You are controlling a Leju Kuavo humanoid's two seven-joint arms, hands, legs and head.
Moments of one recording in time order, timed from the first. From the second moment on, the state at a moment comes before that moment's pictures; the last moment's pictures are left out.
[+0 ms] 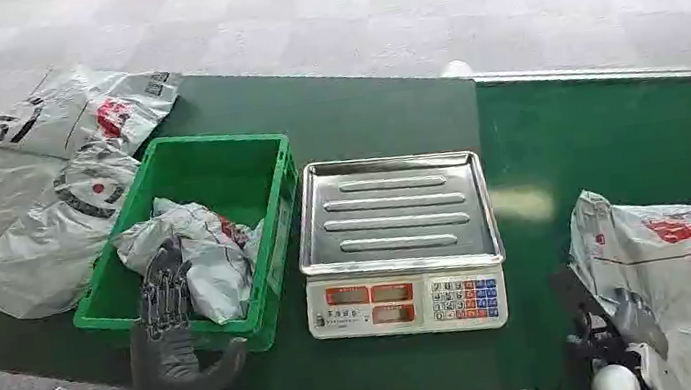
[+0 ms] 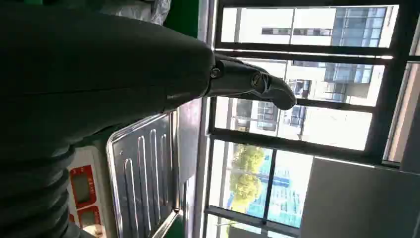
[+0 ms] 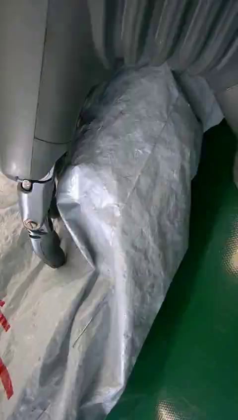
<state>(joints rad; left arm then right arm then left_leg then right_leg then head) 0.16 -0.18 -0.17 -1.75 -0.06 0.11 -0.59 0.01 0.06 -0.43 -1.23 1.09 -0.09 0.32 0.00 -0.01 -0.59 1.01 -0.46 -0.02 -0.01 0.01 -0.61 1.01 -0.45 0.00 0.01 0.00</state>
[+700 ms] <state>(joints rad) 0.16 -0.18 -0.17 -1.75 -0.06 0.11 -0.58 -0.01 0.05 -0.43 -1.21 1.07 -0.07 0.33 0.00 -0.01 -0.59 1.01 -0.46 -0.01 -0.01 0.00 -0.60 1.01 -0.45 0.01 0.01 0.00</state>
